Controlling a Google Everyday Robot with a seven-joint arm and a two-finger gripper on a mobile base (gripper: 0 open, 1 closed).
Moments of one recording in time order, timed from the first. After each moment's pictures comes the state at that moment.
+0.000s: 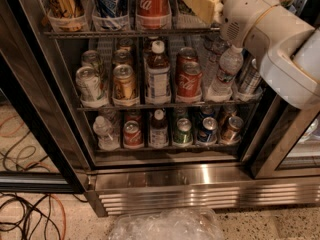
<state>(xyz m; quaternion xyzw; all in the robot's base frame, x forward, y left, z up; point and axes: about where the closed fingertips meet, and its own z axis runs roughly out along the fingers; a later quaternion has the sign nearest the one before) 0.609 -0.093 1.102 -0.26 0.55 0.16 0.77</state>
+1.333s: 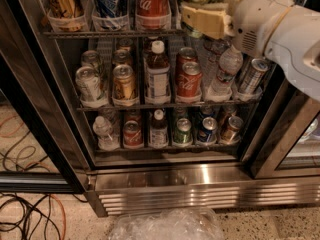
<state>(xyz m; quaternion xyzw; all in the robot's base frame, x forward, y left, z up) 0.563 -0.083 1.084 -0.34 0.59 0.19 0.71</state>
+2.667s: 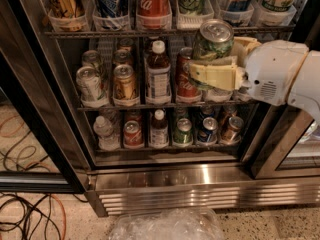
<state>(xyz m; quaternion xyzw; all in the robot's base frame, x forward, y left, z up) 0.496 -0.093 1.016 -0.37 0.65 0.21 0.63</state>
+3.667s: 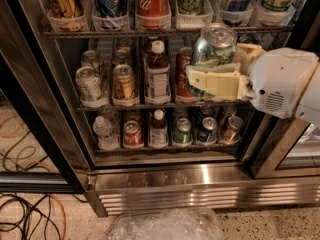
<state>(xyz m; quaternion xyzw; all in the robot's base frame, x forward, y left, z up) 0.463 -0.090 1.020 -0.35 0.66 0.22 0.63</state>
